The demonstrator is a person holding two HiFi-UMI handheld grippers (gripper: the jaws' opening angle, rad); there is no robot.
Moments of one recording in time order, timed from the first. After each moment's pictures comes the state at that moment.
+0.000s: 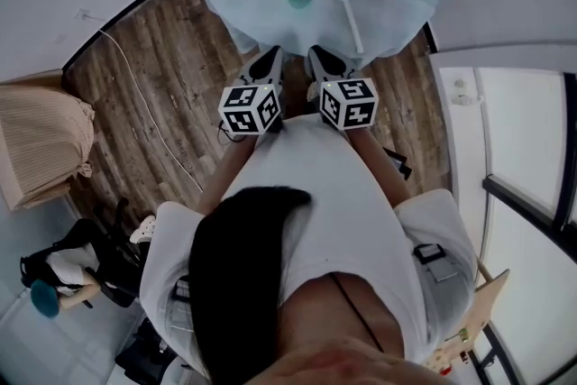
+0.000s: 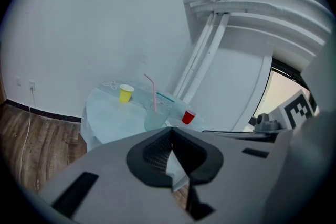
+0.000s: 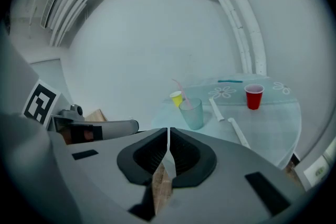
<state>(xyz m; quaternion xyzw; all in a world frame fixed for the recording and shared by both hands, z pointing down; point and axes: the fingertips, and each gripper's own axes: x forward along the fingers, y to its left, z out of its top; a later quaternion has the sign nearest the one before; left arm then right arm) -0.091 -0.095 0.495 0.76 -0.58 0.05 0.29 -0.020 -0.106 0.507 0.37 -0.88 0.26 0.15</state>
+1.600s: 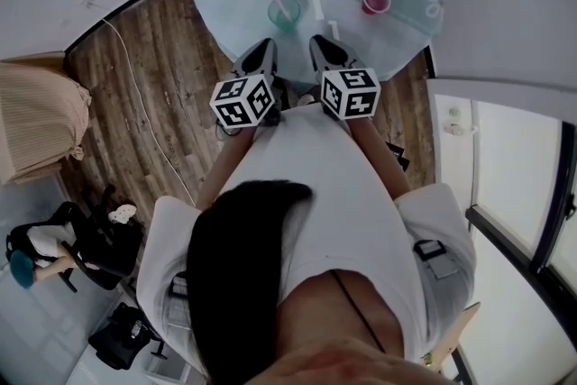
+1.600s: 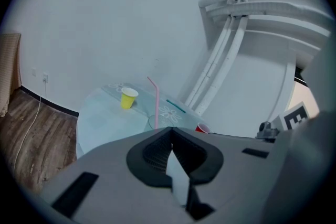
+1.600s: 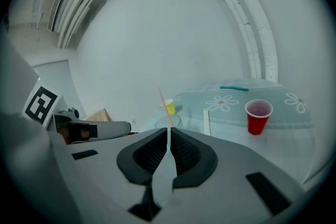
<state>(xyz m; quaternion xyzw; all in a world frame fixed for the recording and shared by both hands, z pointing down) -0.076 -0.177 0.497 0.70 -0.64 0.00 0.31 0.013 -0.208 0.507 0.33 -0.90 0.25 0.14</state>
